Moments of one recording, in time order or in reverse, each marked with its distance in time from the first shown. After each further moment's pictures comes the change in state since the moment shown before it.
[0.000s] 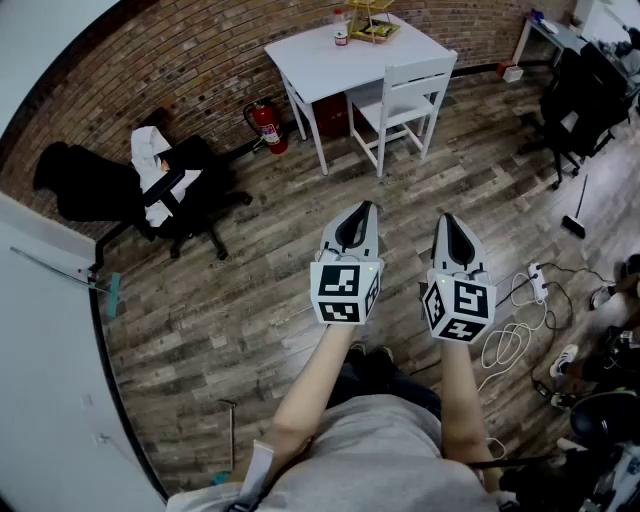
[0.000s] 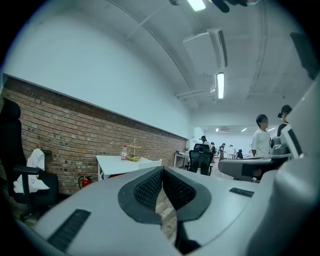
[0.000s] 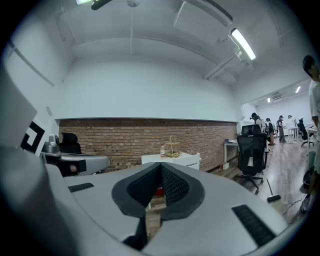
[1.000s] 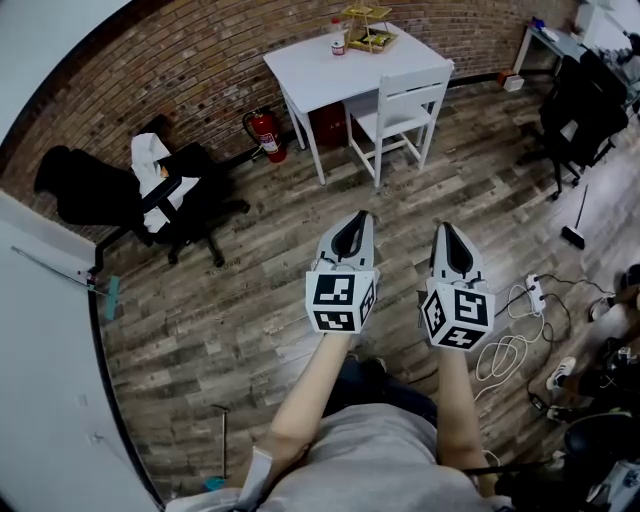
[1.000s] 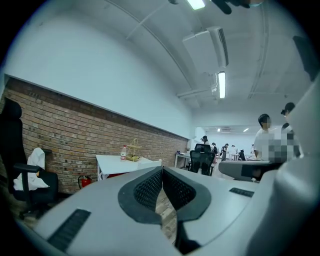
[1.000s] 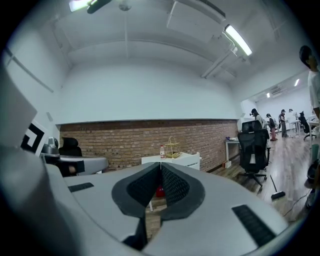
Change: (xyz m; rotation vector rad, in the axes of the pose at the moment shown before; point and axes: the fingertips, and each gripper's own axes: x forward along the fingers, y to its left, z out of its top) left arm 0.014 -0.023 -0.004 -0.006 0.000 0.019; right arm 0.000 -0.035 -0.006 0.046 -0.012 0.025
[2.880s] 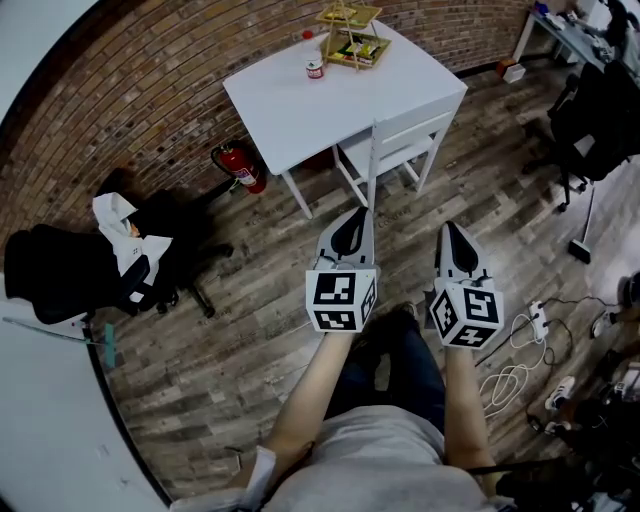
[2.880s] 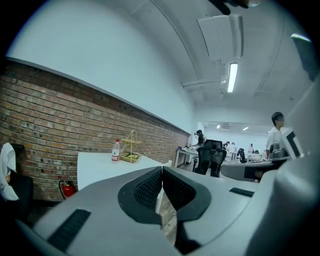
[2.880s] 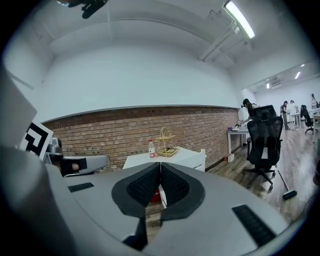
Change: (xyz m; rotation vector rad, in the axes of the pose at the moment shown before) left arm 0.341 0.132 0.025 -0.022 0.070 -0.057; right arm 0.343 -0.087 0.017 0.051 0.095 -0.030
